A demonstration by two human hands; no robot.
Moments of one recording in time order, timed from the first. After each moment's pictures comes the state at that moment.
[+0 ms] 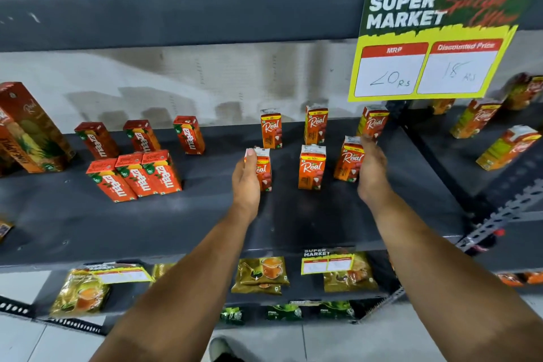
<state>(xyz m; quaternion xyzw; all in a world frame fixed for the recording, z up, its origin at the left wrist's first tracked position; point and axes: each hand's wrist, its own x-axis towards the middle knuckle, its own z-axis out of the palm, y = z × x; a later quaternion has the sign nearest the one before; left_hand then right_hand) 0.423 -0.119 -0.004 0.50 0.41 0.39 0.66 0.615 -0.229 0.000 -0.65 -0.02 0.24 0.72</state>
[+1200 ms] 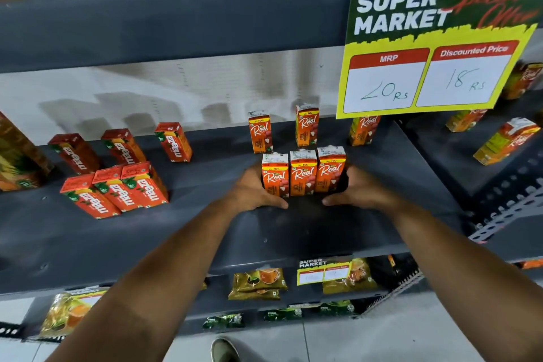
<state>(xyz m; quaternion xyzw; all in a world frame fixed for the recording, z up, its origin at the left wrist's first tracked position) 0.448 -0.072 -0.029 0.81 0.29 0.07 0.51 0.630 -0.253 -0.005 -0.81 -0.42 0.31 0.27</state>
